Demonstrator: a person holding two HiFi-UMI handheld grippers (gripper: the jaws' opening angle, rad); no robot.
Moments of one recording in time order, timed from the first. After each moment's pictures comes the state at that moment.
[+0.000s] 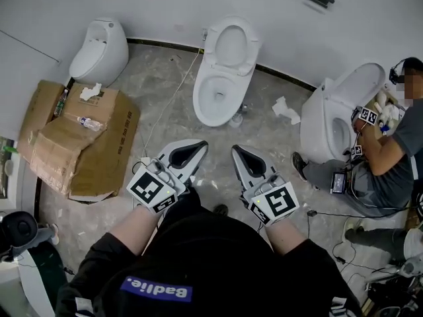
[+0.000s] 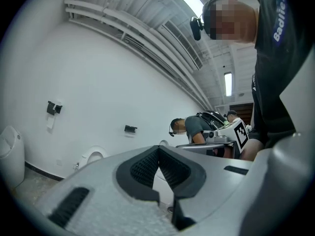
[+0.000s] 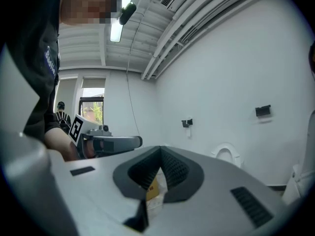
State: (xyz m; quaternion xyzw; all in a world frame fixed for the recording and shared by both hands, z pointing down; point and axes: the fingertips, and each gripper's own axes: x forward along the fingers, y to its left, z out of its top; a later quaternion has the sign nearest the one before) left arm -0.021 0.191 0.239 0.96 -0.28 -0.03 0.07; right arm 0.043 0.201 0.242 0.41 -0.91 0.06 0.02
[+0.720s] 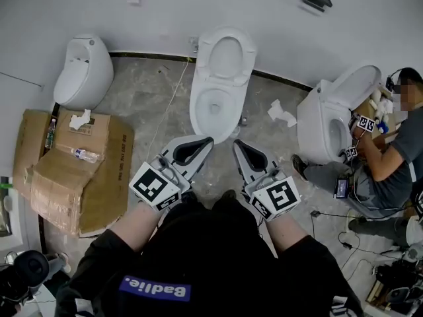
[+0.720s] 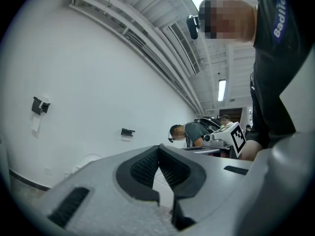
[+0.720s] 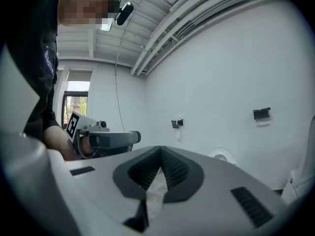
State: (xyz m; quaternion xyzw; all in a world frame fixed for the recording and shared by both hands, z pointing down) left arm -0.048 0.052 0.225 0.98 -0.20 -0.04 0.07; right arm 0.006 0.061 0.240 0.47 -0.88 0.06 0.03
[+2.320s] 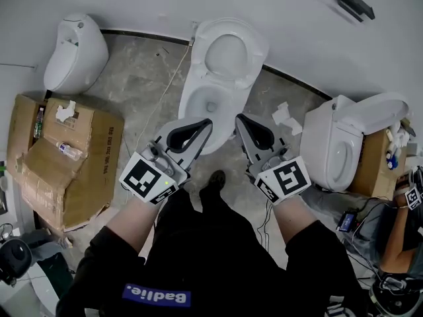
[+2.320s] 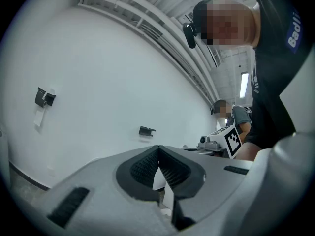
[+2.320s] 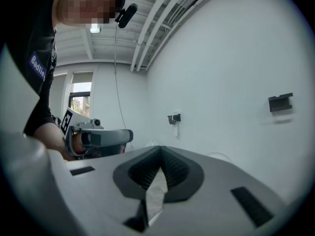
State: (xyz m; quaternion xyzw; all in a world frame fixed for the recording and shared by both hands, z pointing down) left arm 0.051 -0.153 0.267 0.95 -0.29 -0.04 0.08; right arm 0.108 -0.167 0.288 0.39 -0.92 0.07 0.04
